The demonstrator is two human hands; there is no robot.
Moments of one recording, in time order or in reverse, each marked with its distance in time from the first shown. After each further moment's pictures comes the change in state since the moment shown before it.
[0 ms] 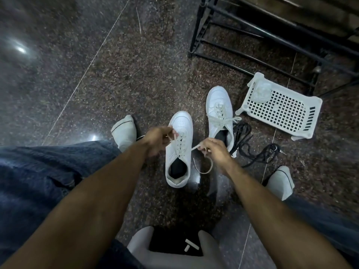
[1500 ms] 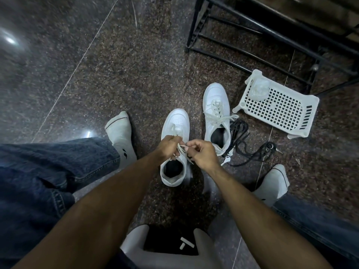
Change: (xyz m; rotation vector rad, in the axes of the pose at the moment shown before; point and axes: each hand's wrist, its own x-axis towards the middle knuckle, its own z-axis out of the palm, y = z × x) left_hand 0.021 -0.041 0.038 0.359 0.114 0.036; right_hand 0.002 0.018 0.027 -0.258 0.076 -0.237
